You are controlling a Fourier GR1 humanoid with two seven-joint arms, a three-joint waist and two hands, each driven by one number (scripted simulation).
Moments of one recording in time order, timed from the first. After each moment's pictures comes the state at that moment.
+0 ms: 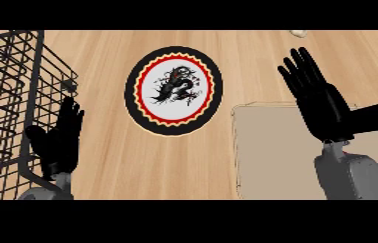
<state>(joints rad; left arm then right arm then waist) -0.04 0.29 -0.12 -1.42 0.38 0.42 -0.04 -0.26 -0.19 0.00 -1.61 -0.45 0.03 0.14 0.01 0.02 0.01</state>
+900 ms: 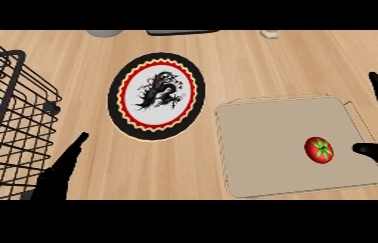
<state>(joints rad) 0.30 0.27 -0.17 -1.78 -0.04 0.30 0.22 -0.08 -0.33 -0.29 -1.71 -0.57 0.12 0.02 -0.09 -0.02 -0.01</state>
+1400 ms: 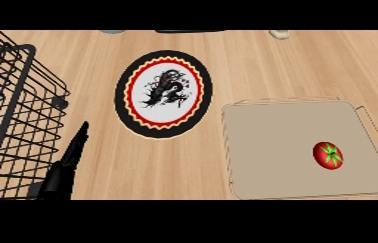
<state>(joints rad) 0.26 0.28 -0.21 -1.75 -0.09 0.27 0.01 0.17 -0.59 -0.39 -1.79 -0.55 0.45 0.02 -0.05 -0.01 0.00</state>
